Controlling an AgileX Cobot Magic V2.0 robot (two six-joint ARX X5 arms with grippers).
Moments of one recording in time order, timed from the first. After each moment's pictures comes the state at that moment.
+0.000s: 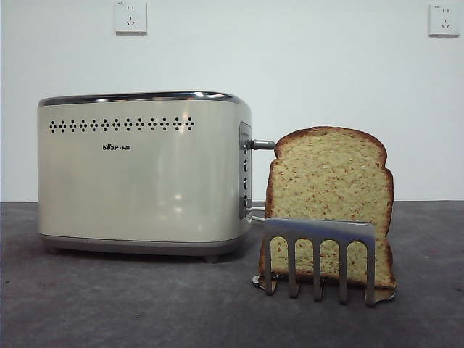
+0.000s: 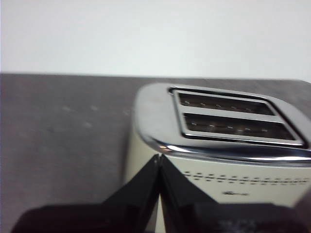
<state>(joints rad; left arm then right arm) -0.02 0.54 0.53 -0.21 0.27 -0.13 0.01 0.21 0.68 -0.73 -0.05 0.23</state>
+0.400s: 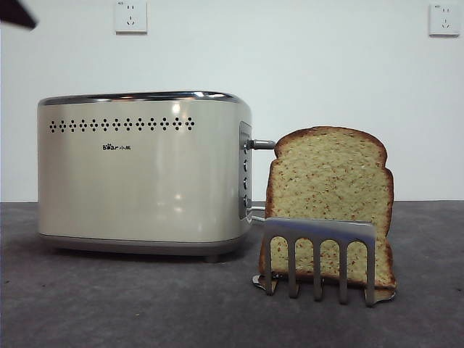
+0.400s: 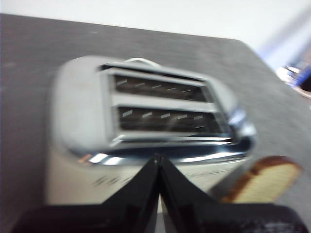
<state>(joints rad) -0.07 0.85 0.85 -0.42 0.50 -0.16 0.01 0.36 0.85 -0.87 -0.21 0.23</state>
